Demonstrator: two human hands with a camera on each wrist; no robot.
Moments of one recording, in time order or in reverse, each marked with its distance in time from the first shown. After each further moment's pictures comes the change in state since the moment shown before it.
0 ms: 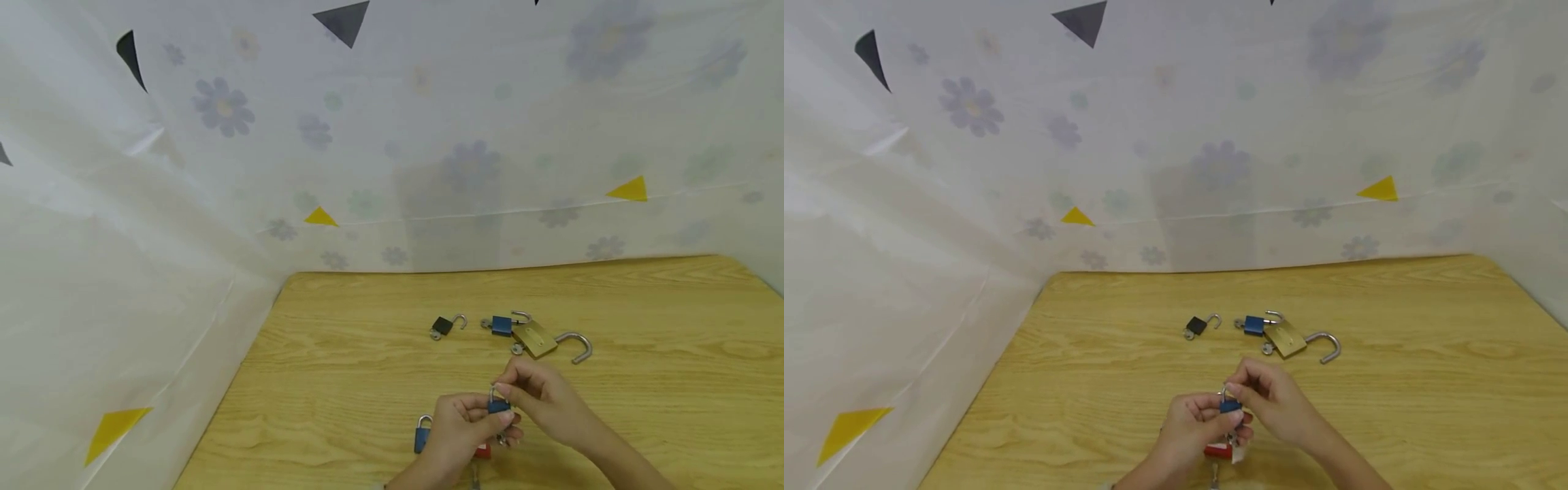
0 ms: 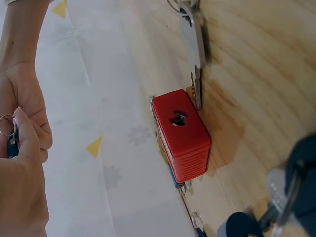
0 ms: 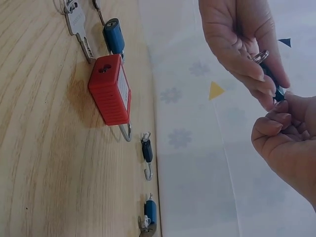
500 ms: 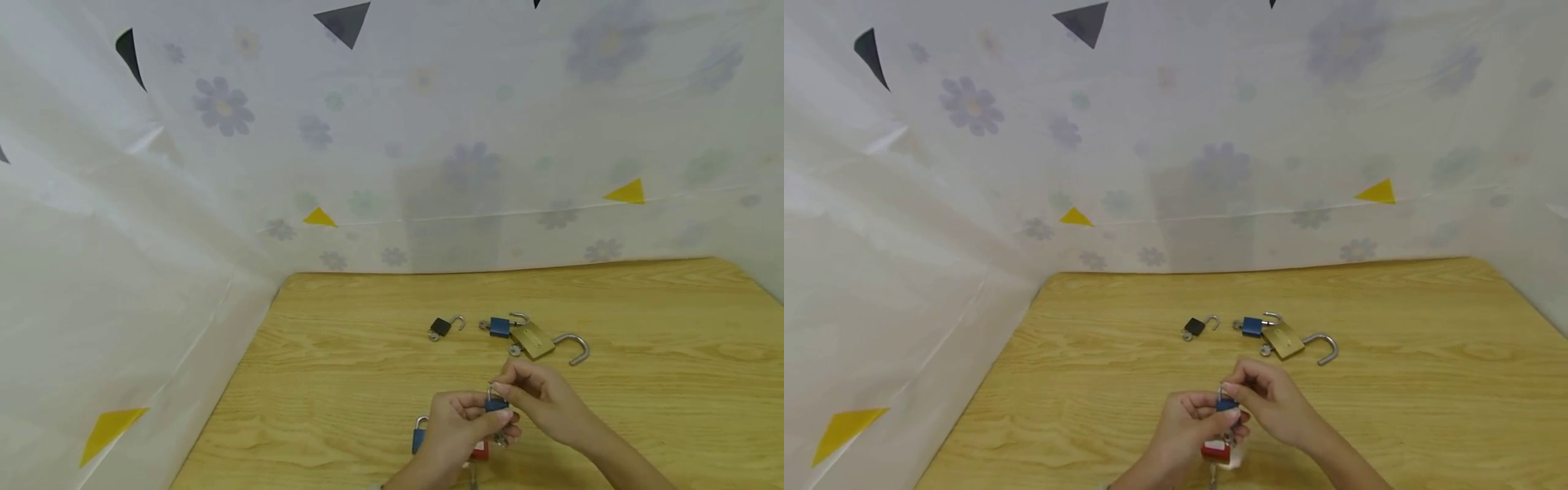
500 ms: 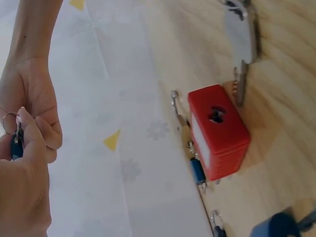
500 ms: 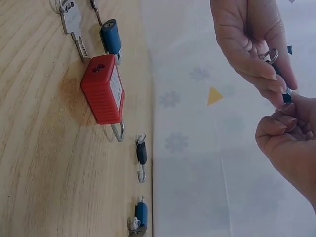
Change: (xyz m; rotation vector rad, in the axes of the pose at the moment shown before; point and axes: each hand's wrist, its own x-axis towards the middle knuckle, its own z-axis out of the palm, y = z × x) left_hand -0.001 0.009 0.004 -0.018 0.076 -0.014; right_hand 0.004 -0.003 0.003 -0.011 -0.006 -0.023
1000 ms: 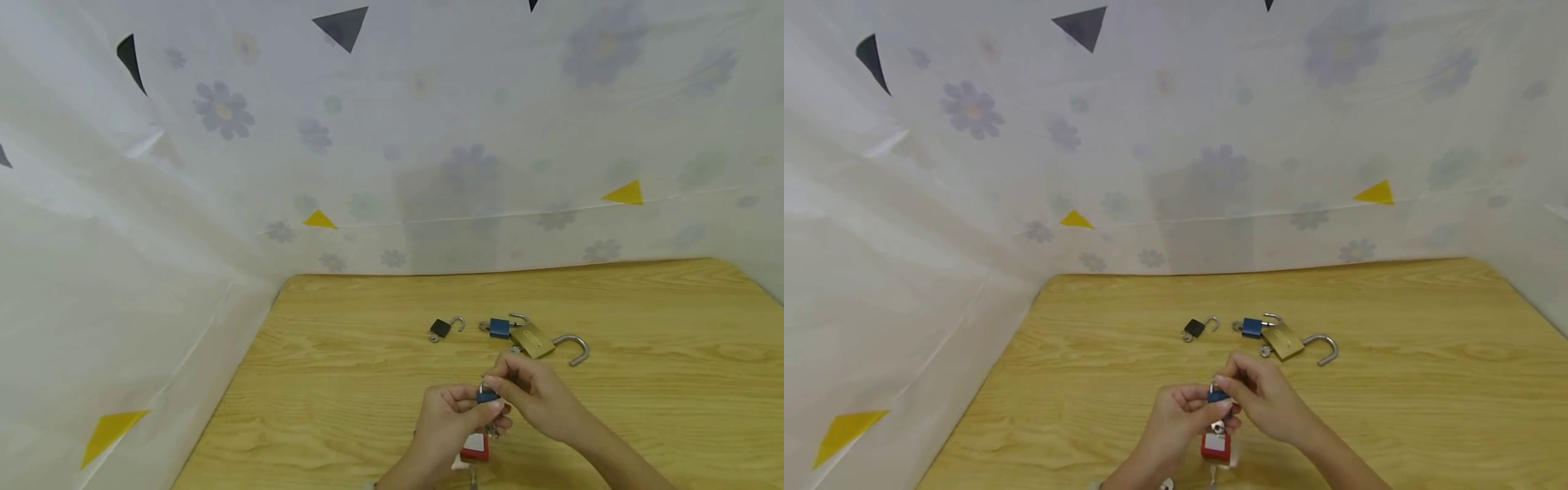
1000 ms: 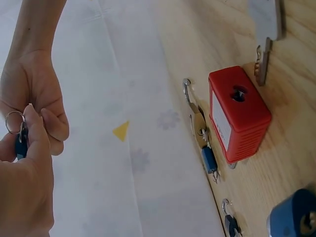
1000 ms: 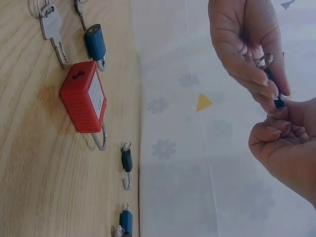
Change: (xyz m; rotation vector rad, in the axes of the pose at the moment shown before) left_hand -0.001 0.013 -0.001 0.041 -0.024 0.064; right_hand 0.010 -0.012 0.003 -0.092 0.025 0.067
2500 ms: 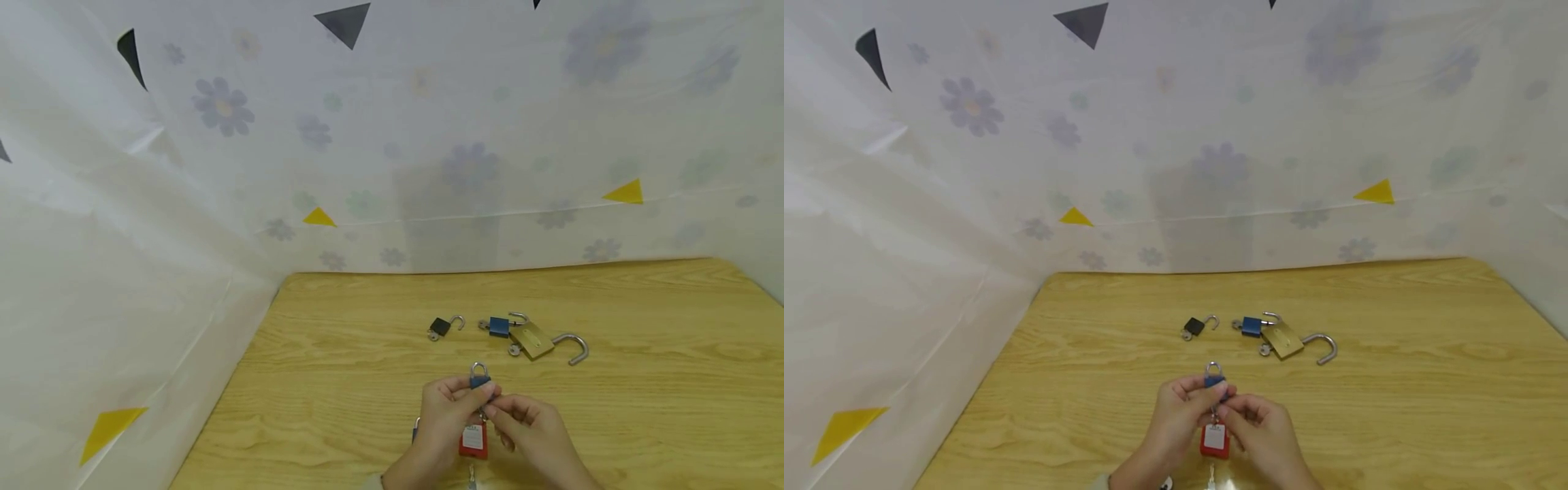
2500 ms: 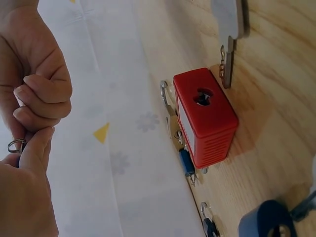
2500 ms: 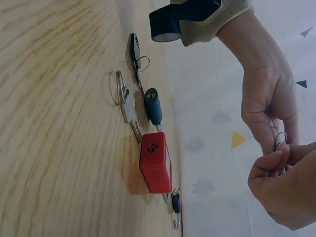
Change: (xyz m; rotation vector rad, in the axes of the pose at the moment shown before) left_hand 0.014 -0.012 -0.001 -0.038 0.238 -0.060; right_hand -0.031 0.010 0.043 -0.031 0.420 0.595
